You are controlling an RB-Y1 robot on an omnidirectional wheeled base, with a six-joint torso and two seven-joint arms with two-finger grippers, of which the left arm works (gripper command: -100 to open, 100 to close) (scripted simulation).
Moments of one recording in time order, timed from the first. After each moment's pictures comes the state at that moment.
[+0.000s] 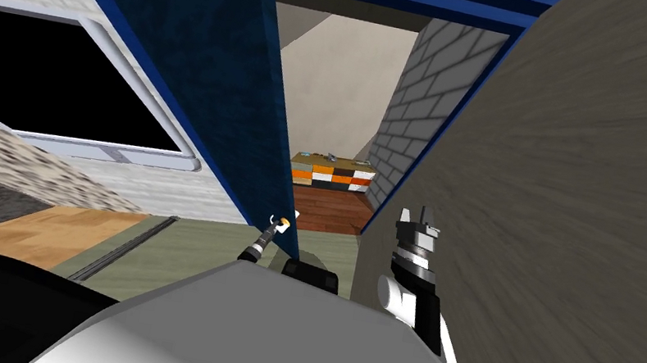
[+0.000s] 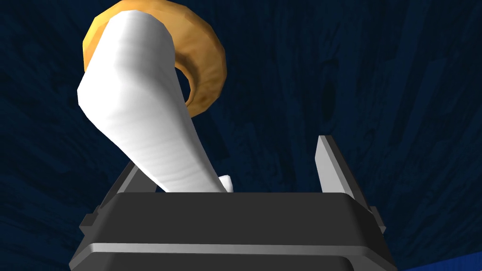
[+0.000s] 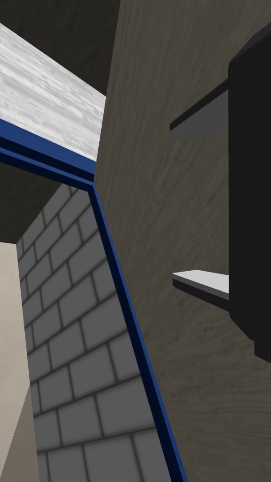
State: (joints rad) arm 0.32 0.21 0.00 -1.00 -0.19 -0.74 0.13
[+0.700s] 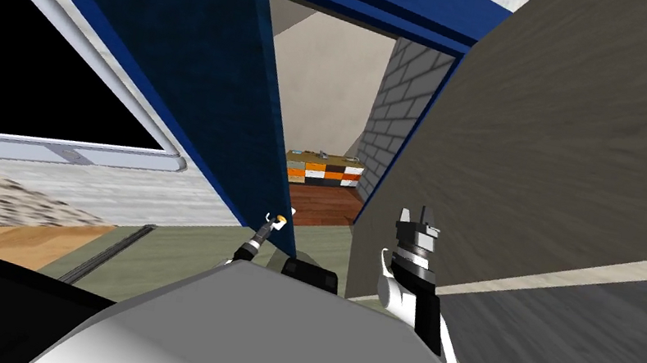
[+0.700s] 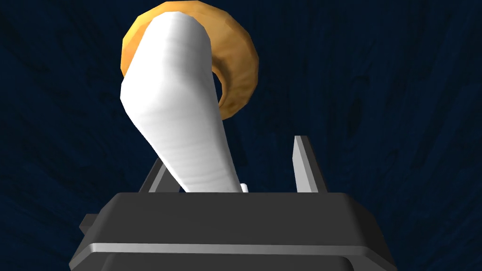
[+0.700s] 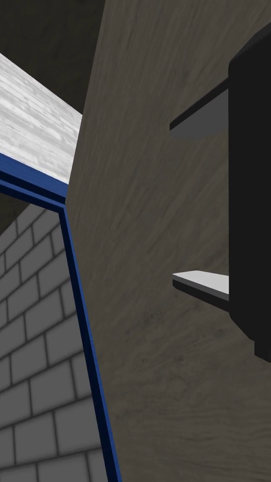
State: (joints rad) arm 0.28 0.26 0.02 -0.94 -0.16 -0.82 0.20
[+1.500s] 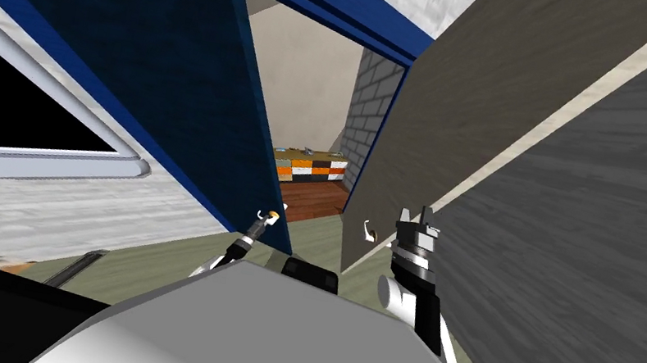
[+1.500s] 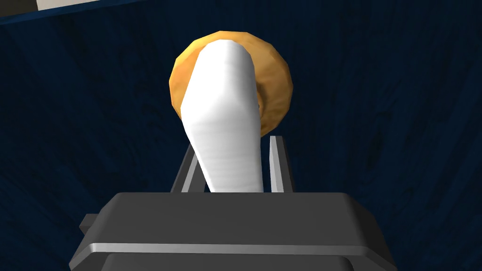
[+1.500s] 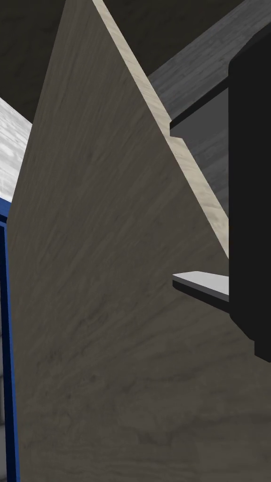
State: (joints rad) arm 0.21 0.34 0.05 -0.81 -0.12 -0.94 0.31
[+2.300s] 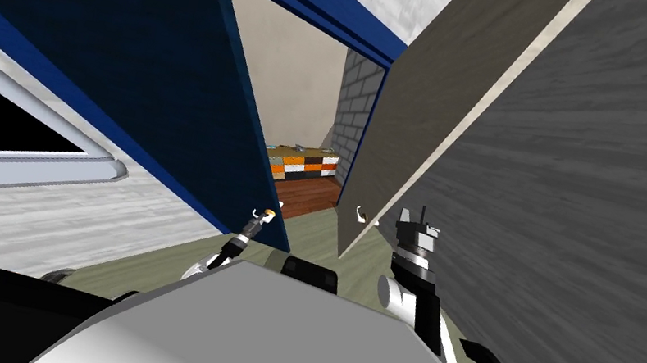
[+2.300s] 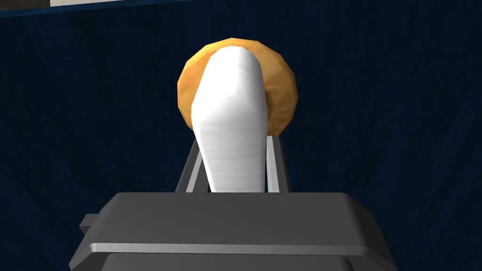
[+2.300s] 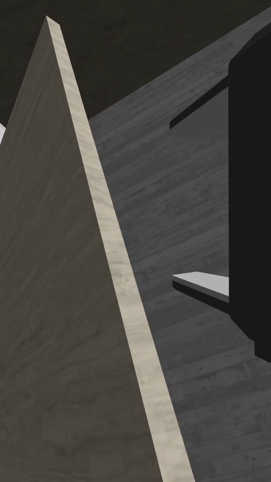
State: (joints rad) arm 0.15 0.39 0.06 -0.68 -0.10 -1.03 0.40
